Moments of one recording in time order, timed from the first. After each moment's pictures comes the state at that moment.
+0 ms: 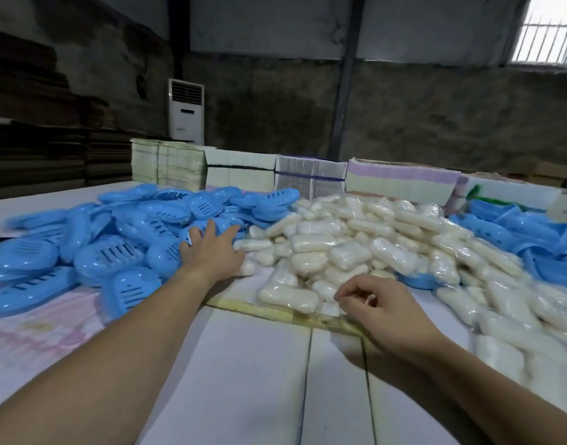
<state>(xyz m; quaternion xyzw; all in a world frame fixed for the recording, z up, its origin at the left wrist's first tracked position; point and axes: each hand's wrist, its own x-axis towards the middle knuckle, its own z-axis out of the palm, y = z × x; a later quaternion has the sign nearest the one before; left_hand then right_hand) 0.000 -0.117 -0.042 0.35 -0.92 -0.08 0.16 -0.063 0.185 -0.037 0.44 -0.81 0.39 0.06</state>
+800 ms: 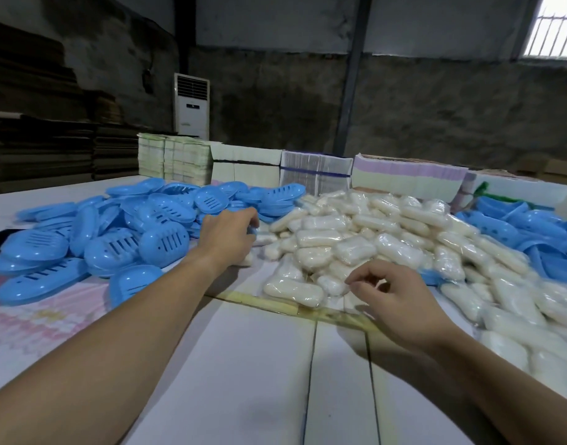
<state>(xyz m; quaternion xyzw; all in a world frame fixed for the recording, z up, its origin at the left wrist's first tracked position) 0.003 -0.099 -0.016 0.23 -0.92 -0.07 0.31 -0.069 0.186 -0.034 0.43 -0.78 0.46 0.06</state>
